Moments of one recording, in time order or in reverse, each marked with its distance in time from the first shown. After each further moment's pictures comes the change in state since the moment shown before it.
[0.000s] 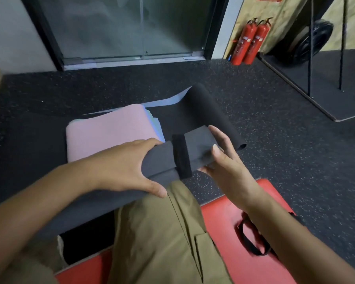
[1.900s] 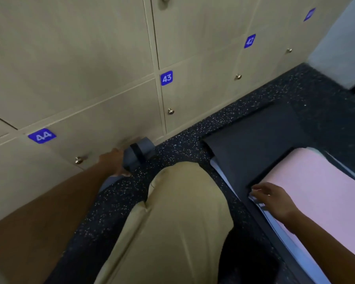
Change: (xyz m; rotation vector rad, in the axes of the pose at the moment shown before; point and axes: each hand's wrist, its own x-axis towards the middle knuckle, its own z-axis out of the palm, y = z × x) left_hand -0.446 -0.510 0.256 -0.528 0.477 -2.022; right_hand 0.247 0.299 0.404 -1.237 -0.881 0.187
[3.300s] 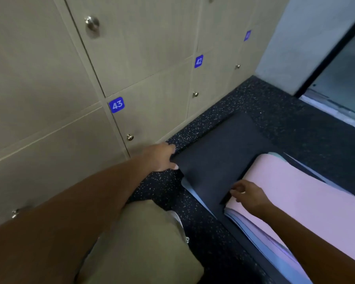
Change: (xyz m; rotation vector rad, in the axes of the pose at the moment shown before) left_hand -0.107 0.282 -0.081 0.199 -0.008 1.037; right_hand 0.073 0.010 -0.040 -0.041 0.102 0.008
